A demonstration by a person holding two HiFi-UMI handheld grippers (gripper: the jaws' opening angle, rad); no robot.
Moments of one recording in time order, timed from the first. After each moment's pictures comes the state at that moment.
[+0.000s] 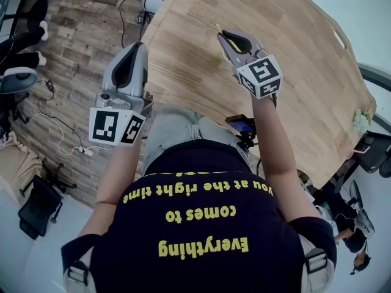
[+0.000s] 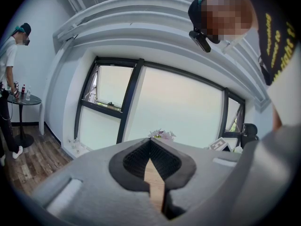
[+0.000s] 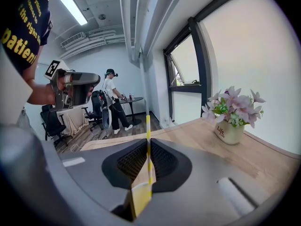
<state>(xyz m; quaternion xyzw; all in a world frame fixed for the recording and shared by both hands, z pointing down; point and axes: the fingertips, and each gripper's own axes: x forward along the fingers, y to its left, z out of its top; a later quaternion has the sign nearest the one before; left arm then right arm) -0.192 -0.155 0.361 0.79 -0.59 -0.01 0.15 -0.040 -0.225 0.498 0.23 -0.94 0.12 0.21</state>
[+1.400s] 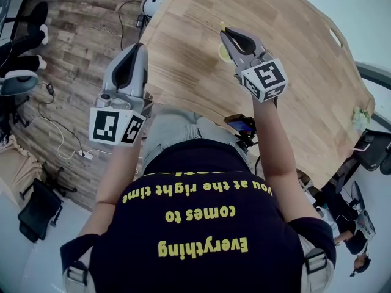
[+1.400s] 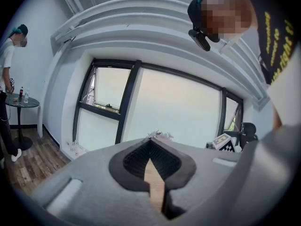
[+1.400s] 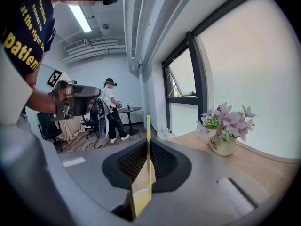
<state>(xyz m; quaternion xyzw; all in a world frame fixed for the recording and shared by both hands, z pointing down) -0.184 -0.151 0.352 0.80 -0.59 -0.01 0.13 -0.030 -0.228 0.455 0.25 -0.95 0.09 0.15</state>
